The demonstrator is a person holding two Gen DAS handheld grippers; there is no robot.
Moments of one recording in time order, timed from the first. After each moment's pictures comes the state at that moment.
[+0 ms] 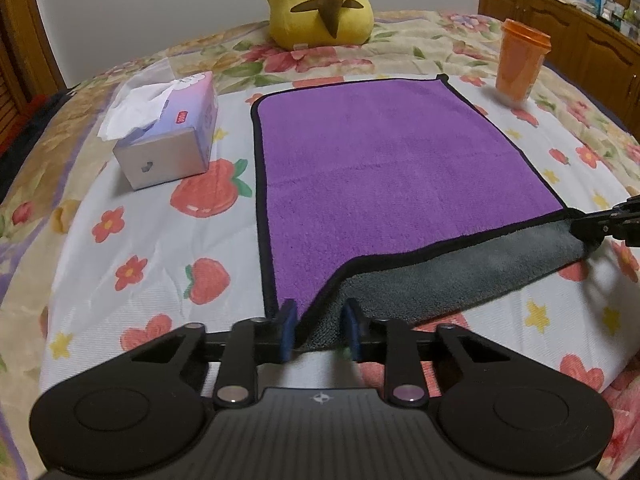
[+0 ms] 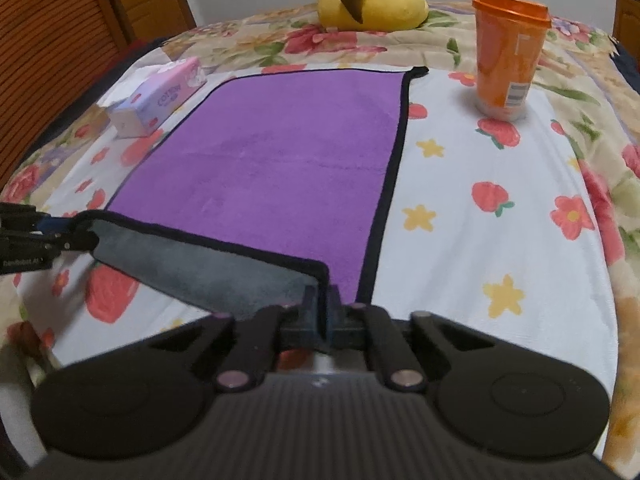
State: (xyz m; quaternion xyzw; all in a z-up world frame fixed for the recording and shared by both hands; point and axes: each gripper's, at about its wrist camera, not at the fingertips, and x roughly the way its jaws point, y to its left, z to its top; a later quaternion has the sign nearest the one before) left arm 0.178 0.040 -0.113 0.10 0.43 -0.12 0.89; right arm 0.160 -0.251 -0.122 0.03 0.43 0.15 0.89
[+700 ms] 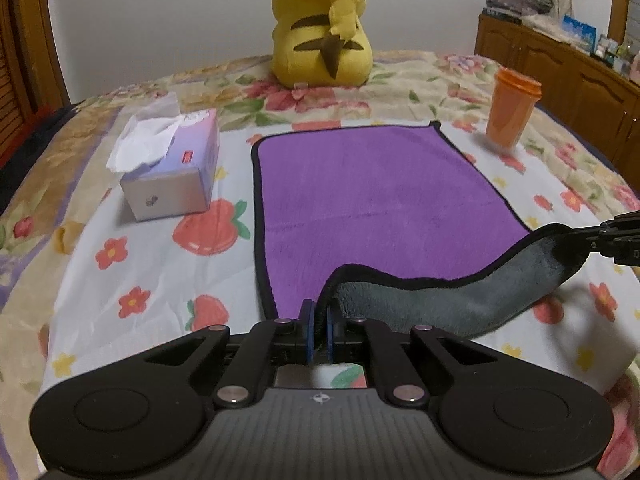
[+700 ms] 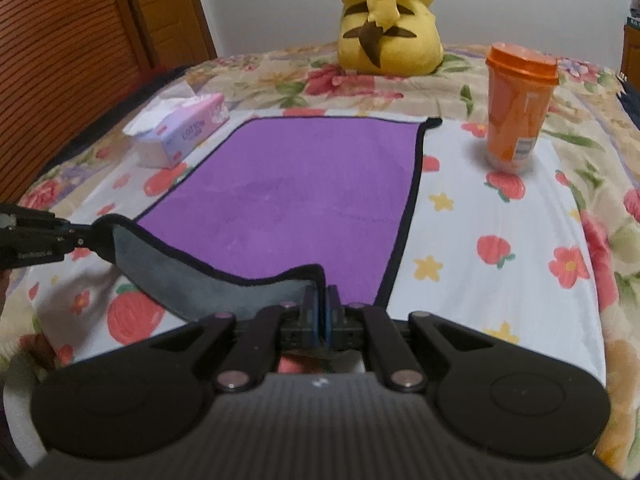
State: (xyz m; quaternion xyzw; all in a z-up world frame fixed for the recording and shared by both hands) left arm 0.175 0.043 -0.089 0.06 0.39 -0.13 0.91; right arm 0.155 -0.249 -0.098 0.02 0.38 0.17 0.91
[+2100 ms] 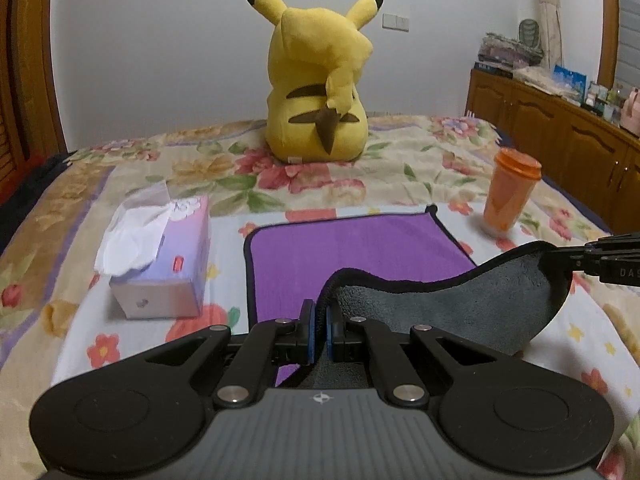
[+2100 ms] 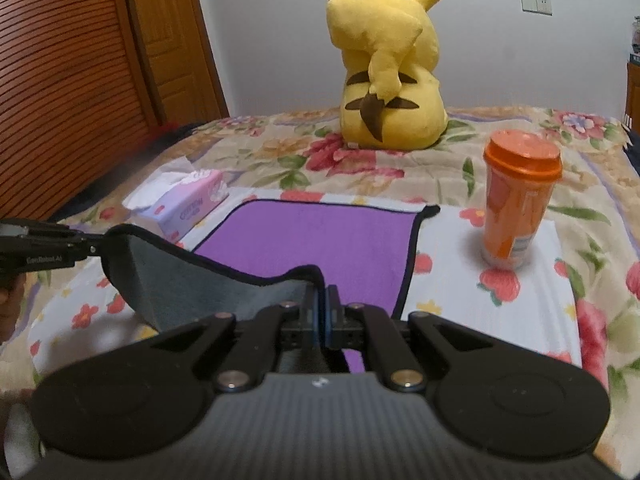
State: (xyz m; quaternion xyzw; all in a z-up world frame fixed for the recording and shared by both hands) left arm 0.222 0.036 -0.050 0.04 0.31 -0.15 0.94; right arm 0.196 -0.263 -0.064 0.03 0.29 0.19 0.94
